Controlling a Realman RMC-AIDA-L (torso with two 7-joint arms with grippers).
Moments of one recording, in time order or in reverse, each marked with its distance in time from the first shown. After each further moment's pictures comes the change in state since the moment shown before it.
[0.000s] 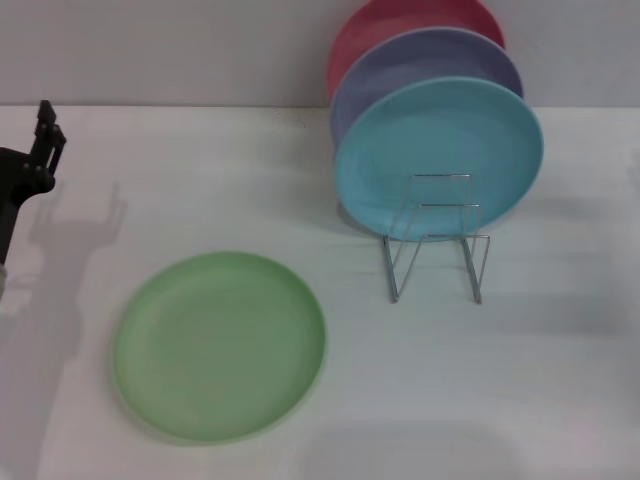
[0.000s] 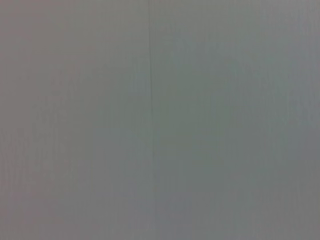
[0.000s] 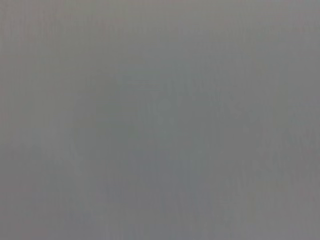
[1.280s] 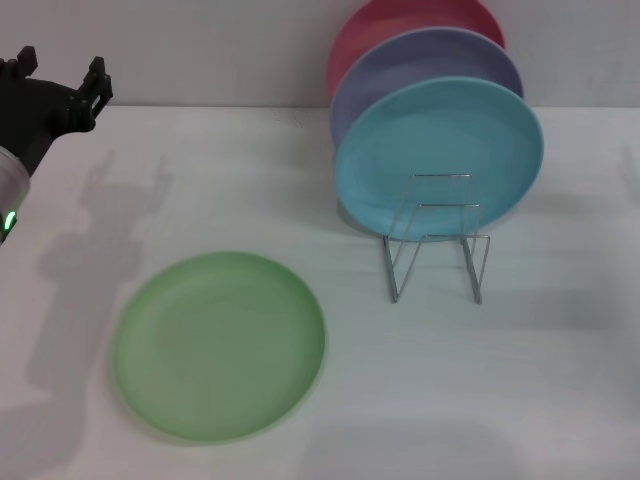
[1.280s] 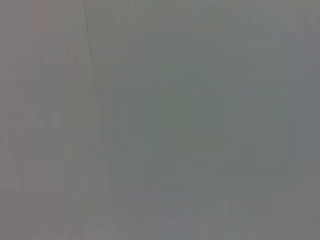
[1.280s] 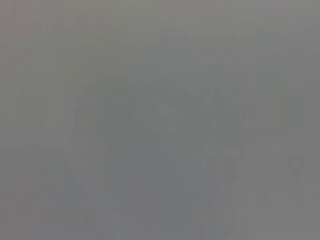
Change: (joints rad) left arm 0.335 -0.001 -0.659 -1.037 0.228 -1.073 0.705; right arm 0.014 0.003 -0.009 0.008 0.000 0.000 0.000
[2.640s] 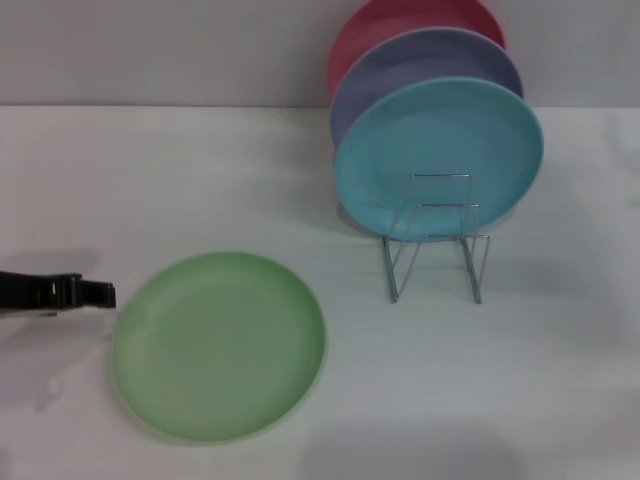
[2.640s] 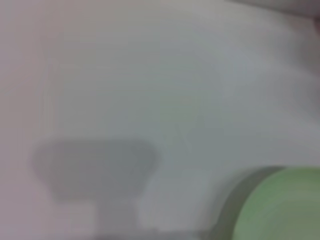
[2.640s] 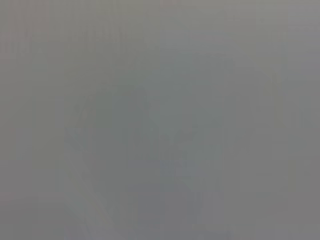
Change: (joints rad) left arm -0.058 -0.001 -0.406 -0.424 0.386 -1.554 -0.719; right arm 0.104 -0.027 0.008 -0.025 0.028 0.003 0.005
